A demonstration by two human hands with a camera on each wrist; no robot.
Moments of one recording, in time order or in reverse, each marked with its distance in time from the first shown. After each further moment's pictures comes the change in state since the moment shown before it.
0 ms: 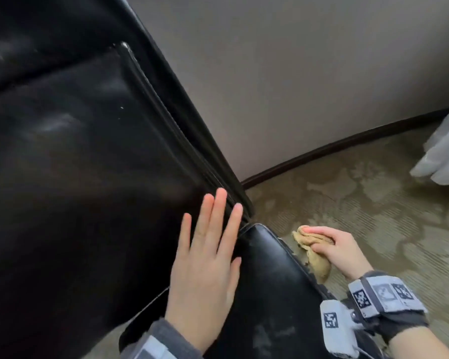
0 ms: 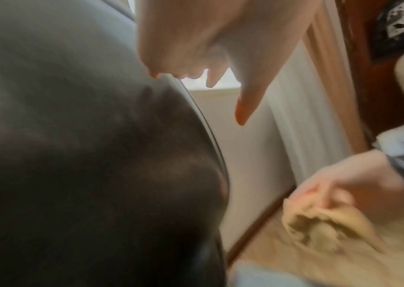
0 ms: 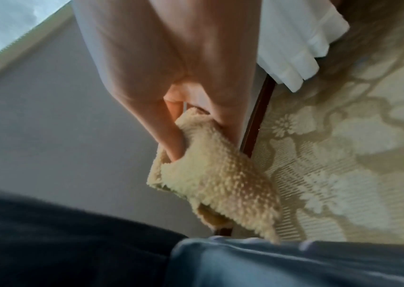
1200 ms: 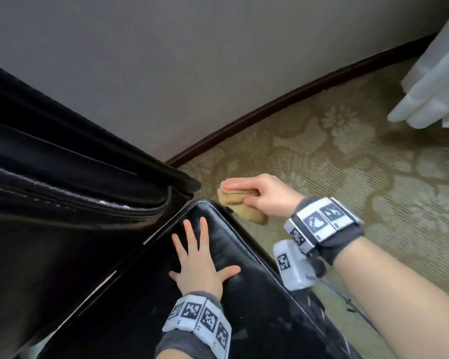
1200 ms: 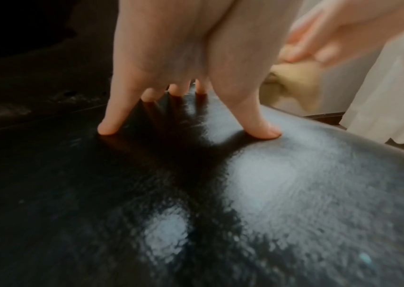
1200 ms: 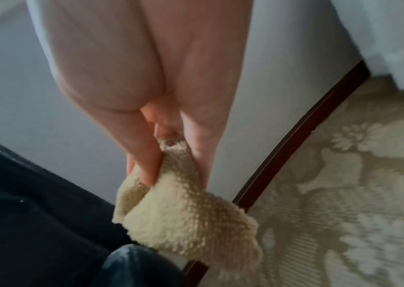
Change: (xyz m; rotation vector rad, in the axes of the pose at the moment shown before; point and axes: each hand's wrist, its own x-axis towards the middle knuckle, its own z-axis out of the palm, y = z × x) left_hand 0.022 0.072 0.223 -0.315 -0.852 -0.640; right_hand 0.103 0.019 -0.001 -0.323 -0.466 -0.123
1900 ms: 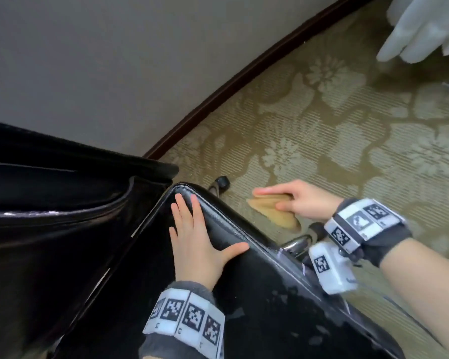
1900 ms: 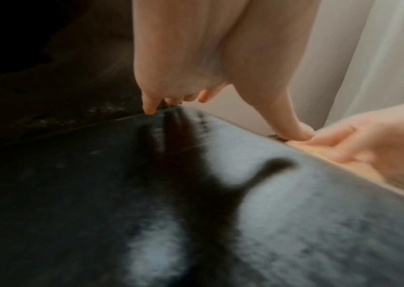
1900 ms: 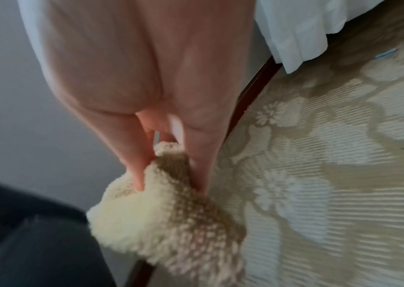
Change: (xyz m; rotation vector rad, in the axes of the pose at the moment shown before) left_hand -0.003 0.017 -0.001 -0.049 0.104 0.227; right_hand -0.064 0.093 0.009 0.138 -0.079 0.200
